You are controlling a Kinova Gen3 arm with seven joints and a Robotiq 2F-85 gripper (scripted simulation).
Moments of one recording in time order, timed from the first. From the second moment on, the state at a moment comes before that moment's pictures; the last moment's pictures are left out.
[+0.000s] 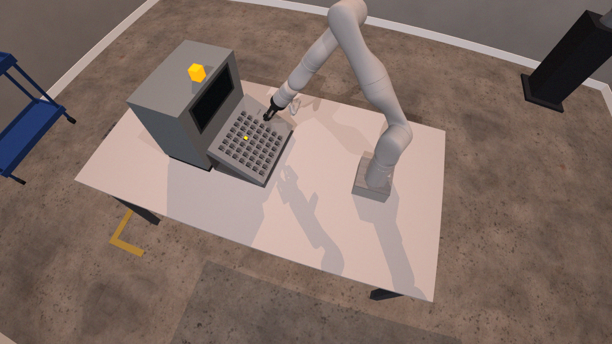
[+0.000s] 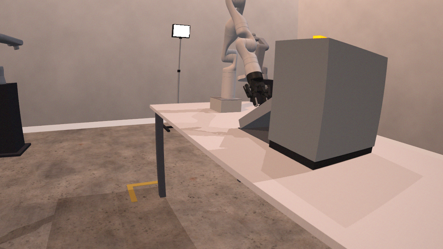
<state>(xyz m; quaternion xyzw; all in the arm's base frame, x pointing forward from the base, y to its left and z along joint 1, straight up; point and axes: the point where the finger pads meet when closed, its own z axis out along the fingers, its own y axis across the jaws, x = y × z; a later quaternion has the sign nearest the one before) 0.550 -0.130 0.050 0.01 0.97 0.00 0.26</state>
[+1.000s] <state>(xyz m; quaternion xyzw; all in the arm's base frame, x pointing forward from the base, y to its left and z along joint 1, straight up) 0.553 -0.130 0.044 0.01 0.97 0.00 0.26</state>
